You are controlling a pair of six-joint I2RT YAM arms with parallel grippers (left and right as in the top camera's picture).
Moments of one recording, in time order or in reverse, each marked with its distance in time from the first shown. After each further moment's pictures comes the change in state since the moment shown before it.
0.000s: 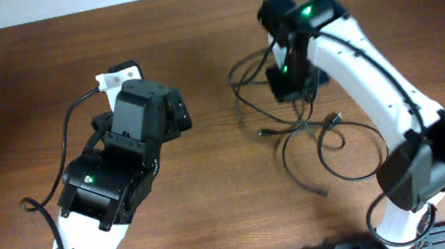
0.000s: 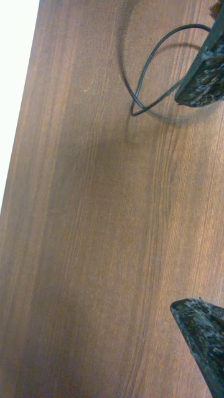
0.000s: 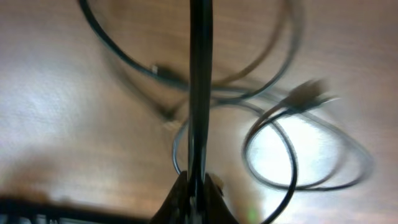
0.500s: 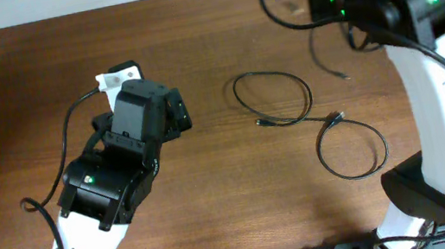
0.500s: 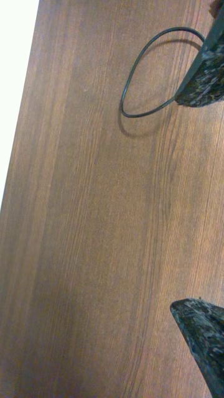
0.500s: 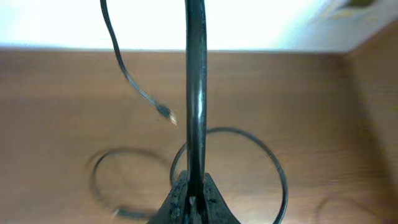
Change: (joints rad) left arm 0.000 0.000 0.000 -0.002 0.000 0.000; right arm 0.000 -0.032 0.776 -0.084 0.504 -0.001
